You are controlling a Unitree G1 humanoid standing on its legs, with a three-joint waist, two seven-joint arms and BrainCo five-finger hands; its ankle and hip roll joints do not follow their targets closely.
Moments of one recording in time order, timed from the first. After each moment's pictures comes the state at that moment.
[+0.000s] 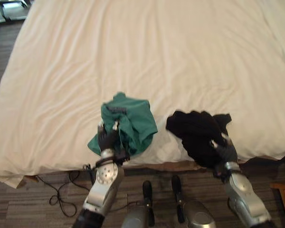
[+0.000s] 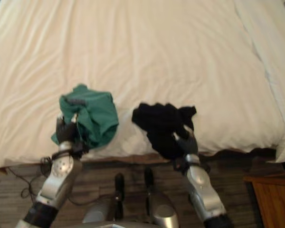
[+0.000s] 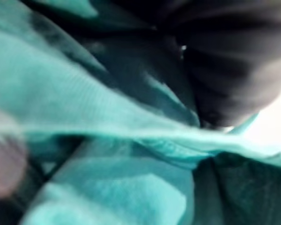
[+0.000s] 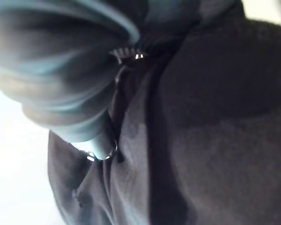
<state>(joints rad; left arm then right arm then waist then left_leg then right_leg) 0.10 0.29 -0.28 -0.05 -0.44 -0.27 0.39 0.21 -0.35 0.20 -0.02 0.44 -0.12 -0.25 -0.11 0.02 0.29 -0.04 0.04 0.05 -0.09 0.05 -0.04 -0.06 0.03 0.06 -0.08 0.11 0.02</state>
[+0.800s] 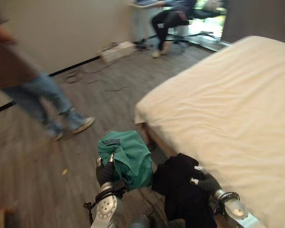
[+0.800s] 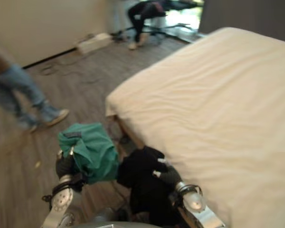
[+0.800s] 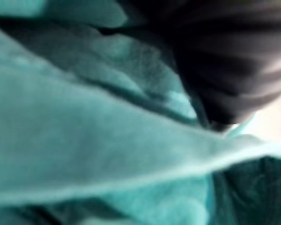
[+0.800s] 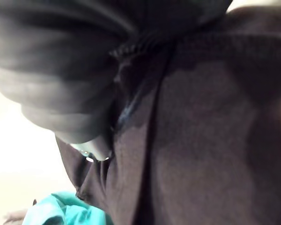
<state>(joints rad) 0.20 0.28 -0.35 0.10 -0.53 -0.45 0.44 0.19 -0.51 0.47 0.13 0.40 -0.16 -0.02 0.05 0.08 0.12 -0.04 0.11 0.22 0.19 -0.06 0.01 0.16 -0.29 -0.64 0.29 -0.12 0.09</state>
